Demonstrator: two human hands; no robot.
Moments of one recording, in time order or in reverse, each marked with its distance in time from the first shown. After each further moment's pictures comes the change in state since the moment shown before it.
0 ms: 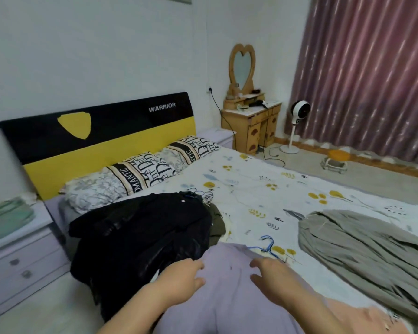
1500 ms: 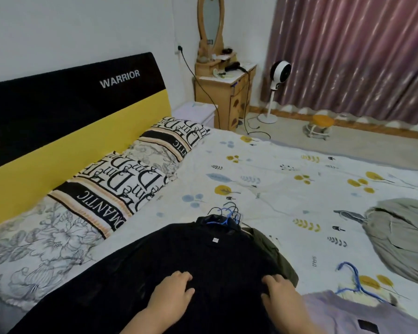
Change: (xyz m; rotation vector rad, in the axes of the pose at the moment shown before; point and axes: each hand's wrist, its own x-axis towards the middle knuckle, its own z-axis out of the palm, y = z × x) left_hand 0.372 -0.378 -0.105 -0.046 -0.065 0.077; right_hand 0.430 -0.167 0.114 0.069 -0.025 0.436
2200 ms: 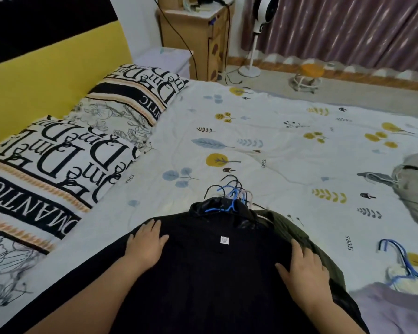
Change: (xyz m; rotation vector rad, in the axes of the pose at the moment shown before) left_hand 0.265 -0.135 0.040 0.255 -0.080 -0.106; right_hand 0.169 0.013 0.094 -0.089 0.132 0.404
